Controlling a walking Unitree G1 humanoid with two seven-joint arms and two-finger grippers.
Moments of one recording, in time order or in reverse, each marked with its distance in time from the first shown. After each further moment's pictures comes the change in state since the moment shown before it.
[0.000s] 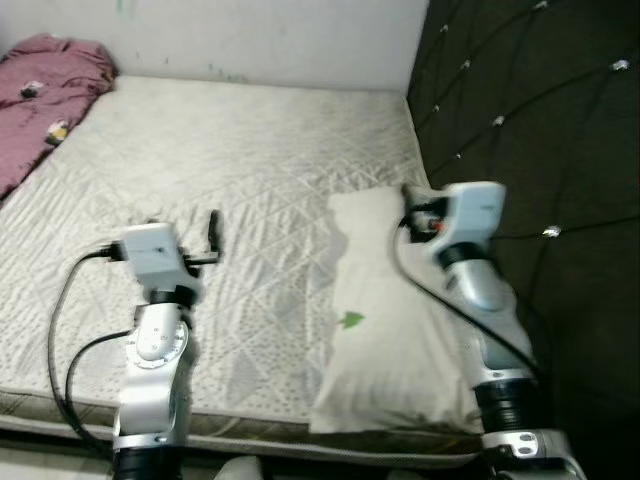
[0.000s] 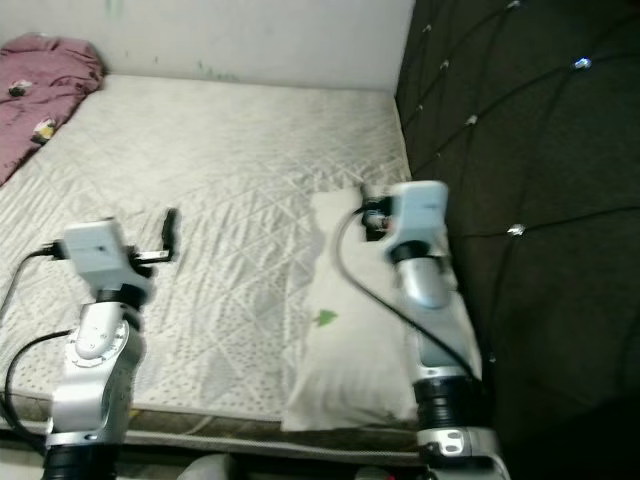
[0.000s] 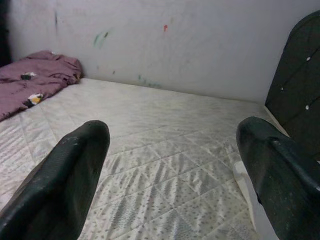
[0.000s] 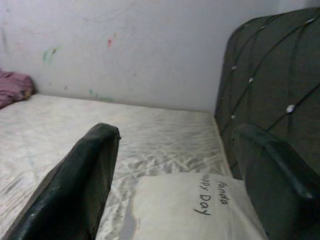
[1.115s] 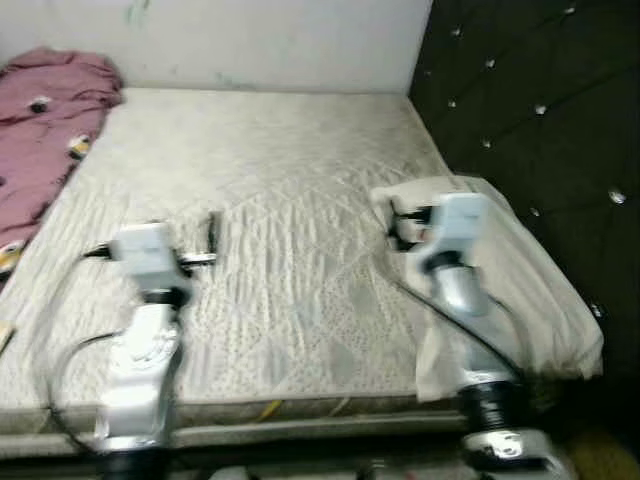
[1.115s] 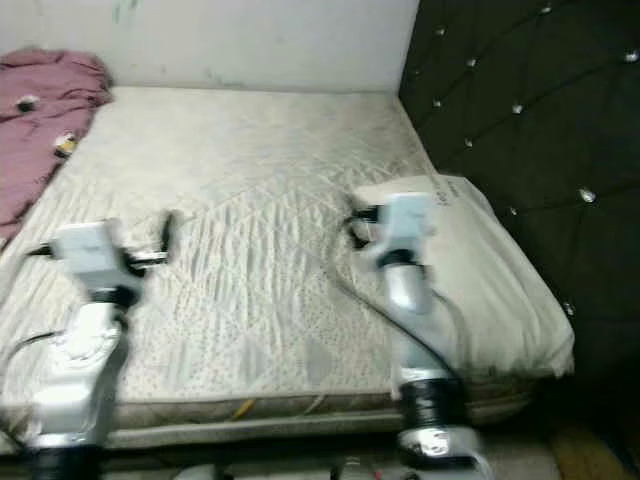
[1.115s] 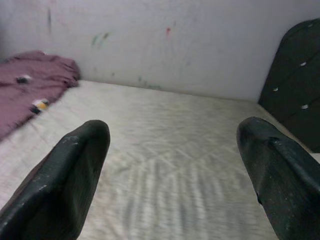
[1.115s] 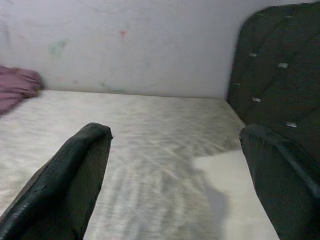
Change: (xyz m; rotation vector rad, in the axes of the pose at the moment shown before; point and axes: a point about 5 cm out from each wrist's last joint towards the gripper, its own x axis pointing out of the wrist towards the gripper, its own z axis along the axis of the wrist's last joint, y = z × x) left arm 0.002 0.012 0.004 -0.025 -0.002 -0.012; right arm 0.004 0.024 -0.009 0.028 0.047 0.042
